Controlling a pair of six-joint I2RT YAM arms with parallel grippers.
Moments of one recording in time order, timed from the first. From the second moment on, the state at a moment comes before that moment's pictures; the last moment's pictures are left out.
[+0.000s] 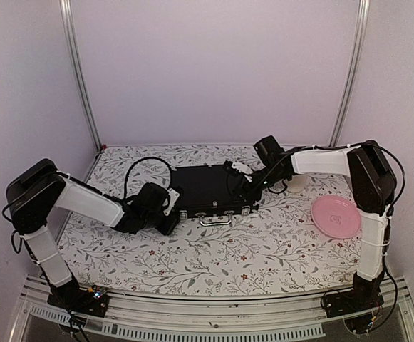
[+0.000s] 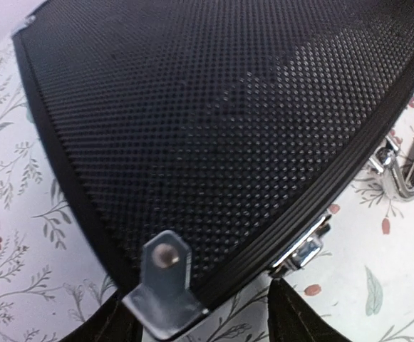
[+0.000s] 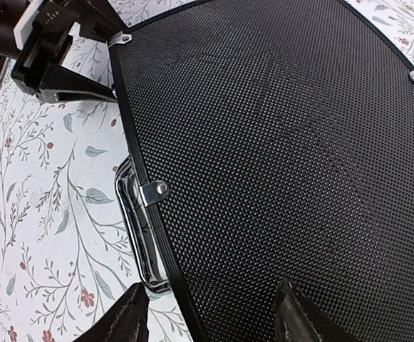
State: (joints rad) left arm -0.76 1.76 0.74 0.21 -0.25 0.00; right arm 0.58 2.05 1.46 -0.44 -0.60 -0.50
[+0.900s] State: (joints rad) left arm -0.67 1.48 1.29 -0.29 -0.36 0.05; right arm 0.37 1.56 1.46 -0.50 -0.37 -0.40
